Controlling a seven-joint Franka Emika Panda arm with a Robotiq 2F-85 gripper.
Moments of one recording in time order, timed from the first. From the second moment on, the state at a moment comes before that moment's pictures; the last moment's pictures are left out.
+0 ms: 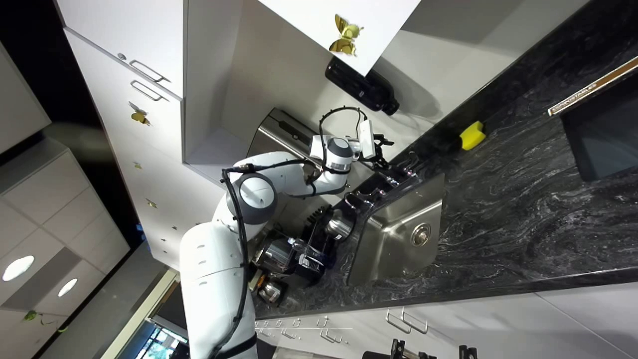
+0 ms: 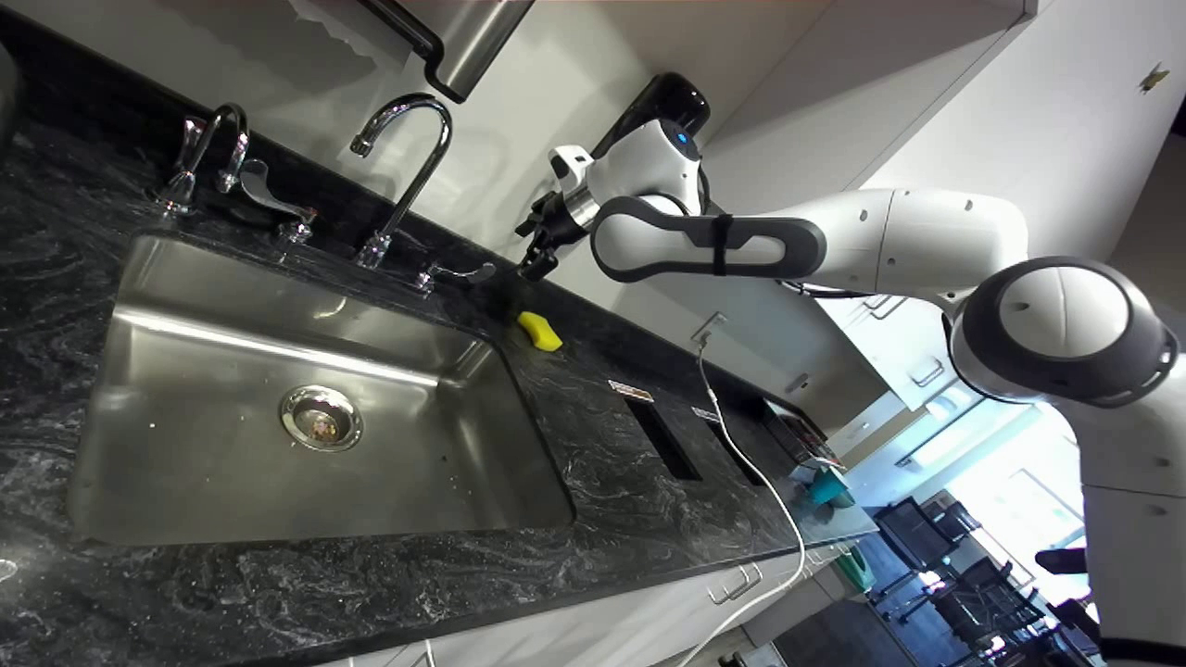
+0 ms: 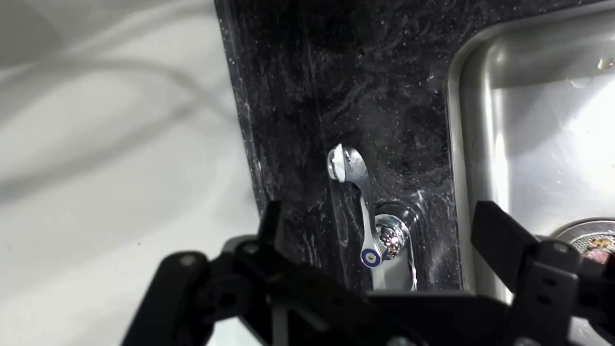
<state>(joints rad) 0.11 0.80 0.06 -1.39 -0.50 2.65 -0.87</state>
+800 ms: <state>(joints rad) 0.11 0.99 0.07 -1.18 -0.43 2.63 -0.98</state>
